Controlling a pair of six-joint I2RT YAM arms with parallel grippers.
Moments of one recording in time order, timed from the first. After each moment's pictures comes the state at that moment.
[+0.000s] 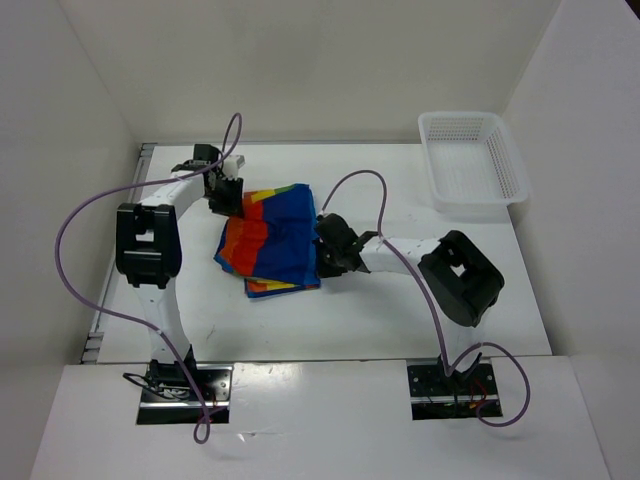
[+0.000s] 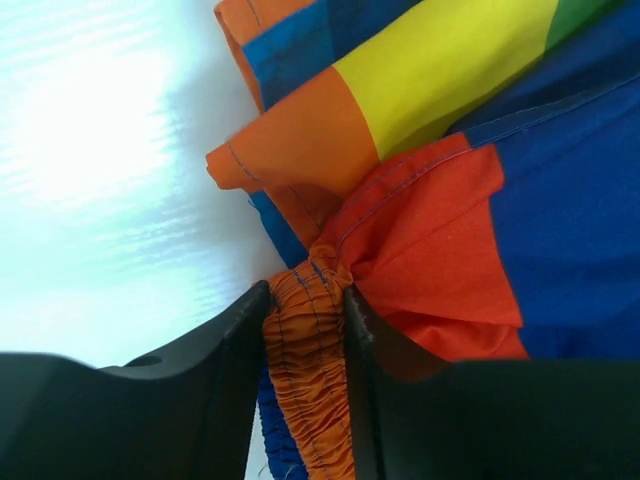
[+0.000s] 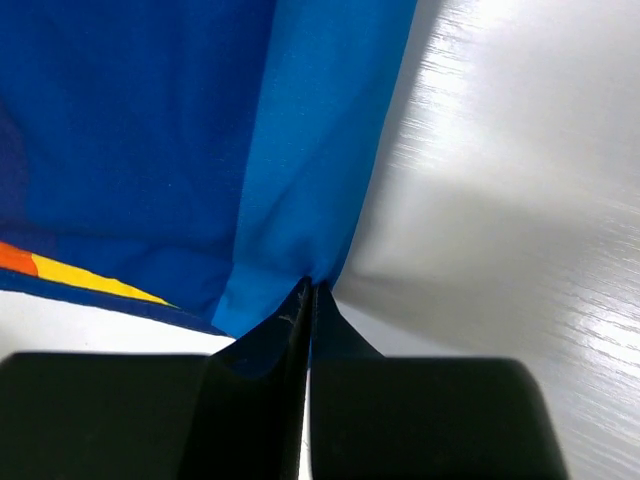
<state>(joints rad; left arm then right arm) -0.02 2.06 1.57 -0.61 0.29 0.07 0.76 1.82 1.04 -0.18 -0.03 0.60</state>
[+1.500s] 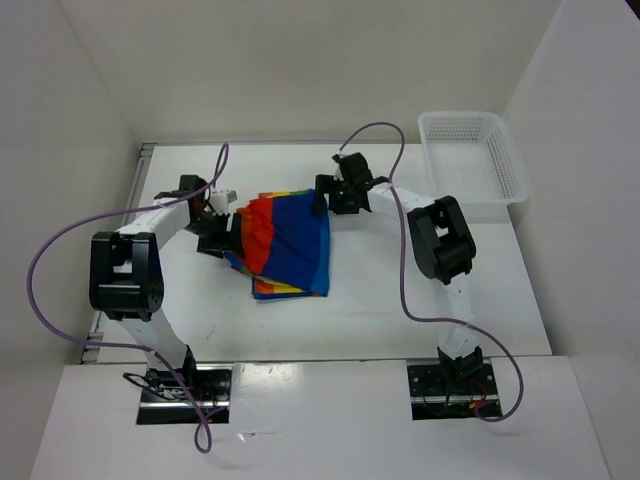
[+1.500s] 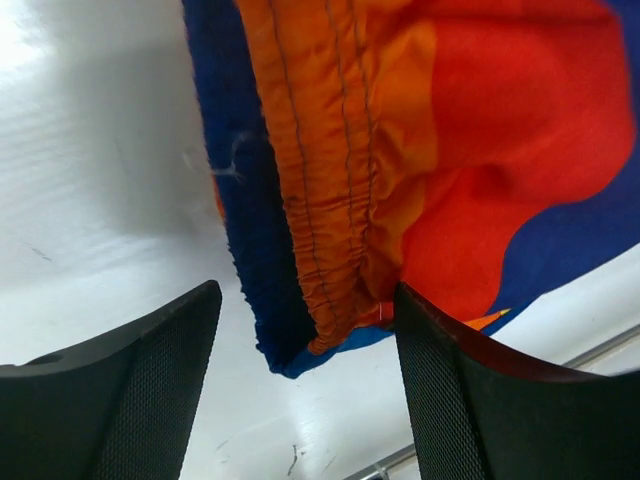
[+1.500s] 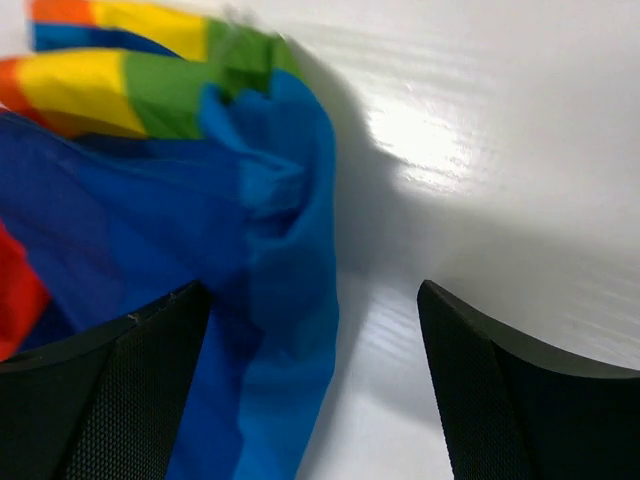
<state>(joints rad) 0.01 1.75 1.19 -0.72 0.40 0.07 0.45 2.16 1.59 -0.21 -0.20 0.40</state>
